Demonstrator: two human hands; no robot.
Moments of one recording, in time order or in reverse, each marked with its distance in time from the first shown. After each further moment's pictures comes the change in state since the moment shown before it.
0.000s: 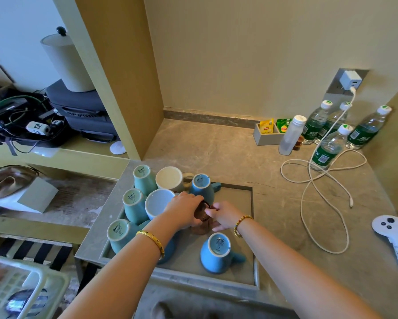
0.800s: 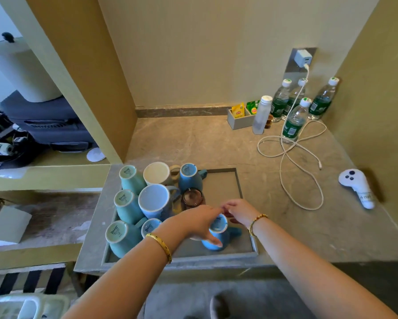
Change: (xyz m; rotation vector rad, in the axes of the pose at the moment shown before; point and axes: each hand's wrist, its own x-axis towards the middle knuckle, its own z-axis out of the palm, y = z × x) left_hand -0.028 0.042 0.014 -0.087 -0.306 0.374; right_hand -0.048 0.045 0.005 0.267 0.232 0.111
